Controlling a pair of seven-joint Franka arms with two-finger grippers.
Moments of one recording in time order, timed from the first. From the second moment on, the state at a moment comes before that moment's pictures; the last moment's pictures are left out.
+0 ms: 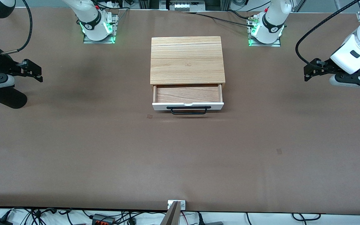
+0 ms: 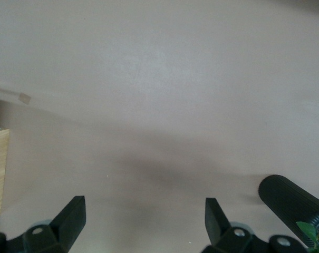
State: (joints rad) left arm 0.00 -0.02 -0.09 -1.67 0.04 1.63 0.01; right arm 0.06 0.01 -0.03 -1.67 -0.04 1.67 -0.21
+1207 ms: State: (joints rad) left arm -0.02 -0.02 -0.10 -1.67 0.04 1.58 0.01; right arm 0.06 0.02 -0.03 -1.67 -0.04 1.67 -0.21
